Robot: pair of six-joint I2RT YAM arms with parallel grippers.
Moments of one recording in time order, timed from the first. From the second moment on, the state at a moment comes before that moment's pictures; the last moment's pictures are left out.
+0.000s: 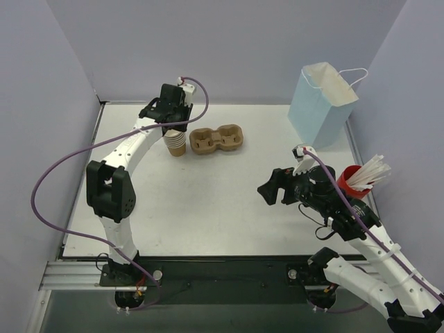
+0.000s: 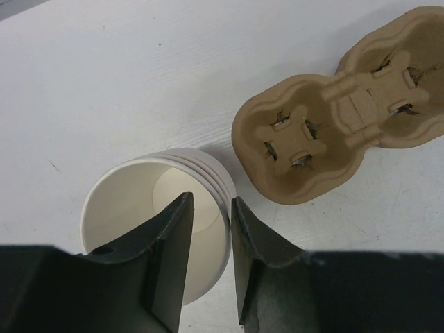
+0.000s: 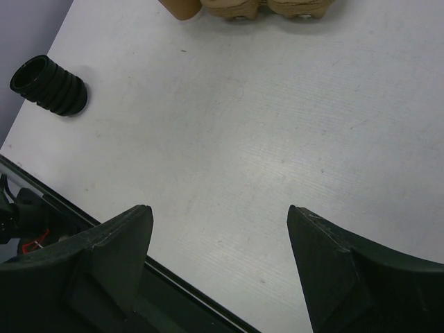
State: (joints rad) left arm -0.35 1.91 1.77 -0.58 -0.10 0.03; right arm 0.62 0.74 0.87 -0.59 -0.03 0.39
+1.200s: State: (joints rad) left arm -0.40 1.93 1.87 -0.67 -0.29 0.11; right arm 0.62 0.71 0.87 -0.59 -0.03 0.39
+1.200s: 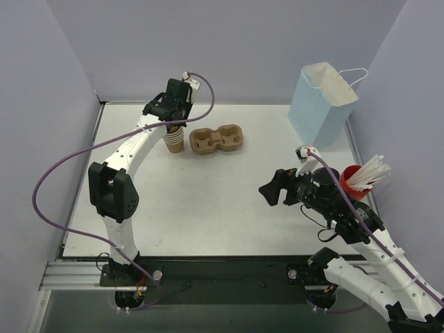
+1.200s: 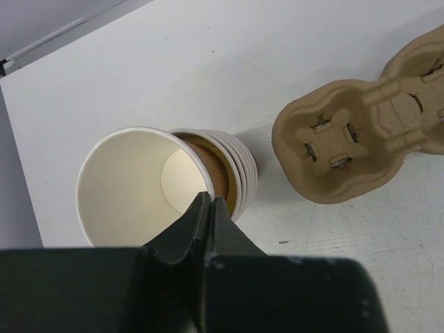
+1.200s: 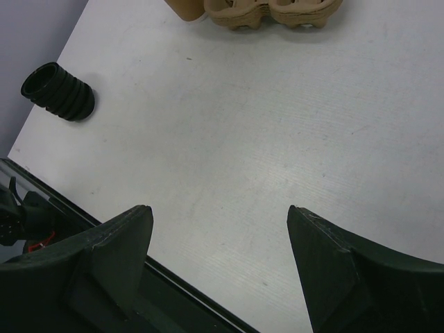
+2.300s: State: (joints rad) left arm -1.08 1.74 1.49 -0.77 -0.36 -0.23; right arm 0.62 0.55 0.86 -0.67 -0.04 0.45
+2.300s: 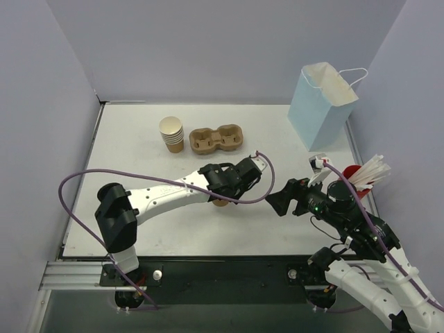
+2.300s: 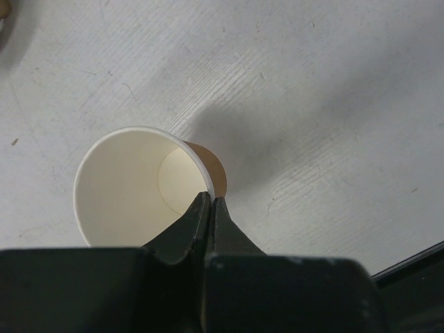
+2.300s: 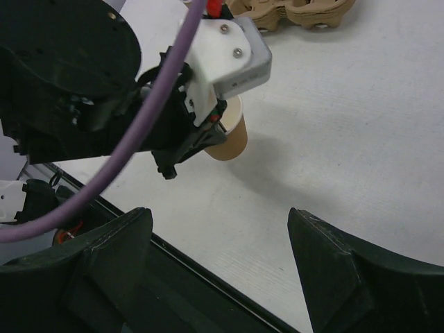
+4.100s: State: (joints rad) left arm 0.32 1.23 1.11 -0.94 -0.58 -0.83; right arm 0.62 0.57 0.83 -0.70 -0.05 0.44
